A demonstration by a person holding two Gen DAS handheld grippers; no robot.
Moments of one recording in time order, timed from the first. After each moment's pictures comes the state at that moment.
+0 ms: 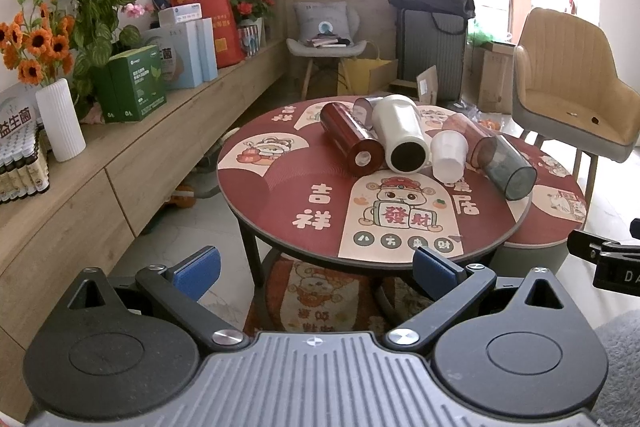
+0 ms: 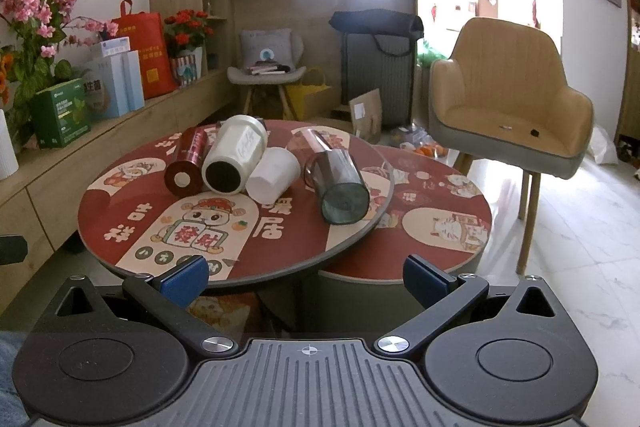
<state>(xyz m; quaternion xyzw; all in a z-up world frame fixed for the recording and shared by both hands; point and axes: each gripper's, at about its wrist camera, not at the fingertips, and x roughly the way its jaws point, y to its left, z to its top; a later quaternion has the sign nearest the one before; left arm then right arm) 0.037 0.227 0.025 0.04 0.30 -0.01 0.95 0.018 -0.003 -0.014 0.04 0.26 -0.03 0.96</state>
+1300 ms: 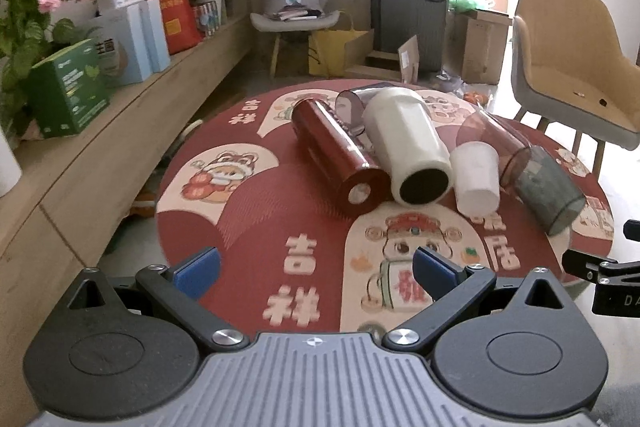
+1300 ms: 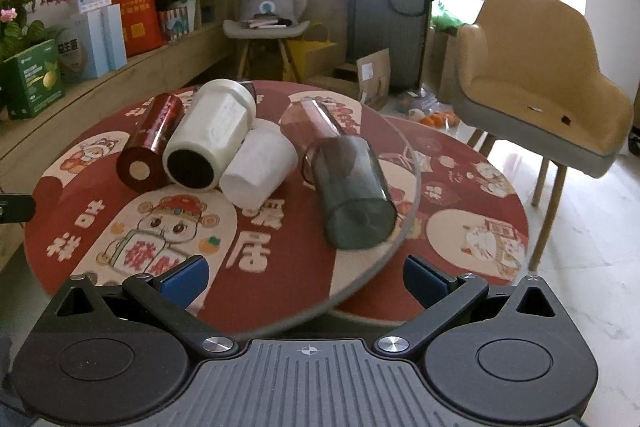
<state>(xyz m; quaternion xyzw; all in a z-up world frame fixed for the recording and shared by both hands) 0.208 0.217 0.001 0.06 0.35 -0.06 0.93 0.168 -0.010 -0.041 0.02 0.33 -0.03 0.94</state>
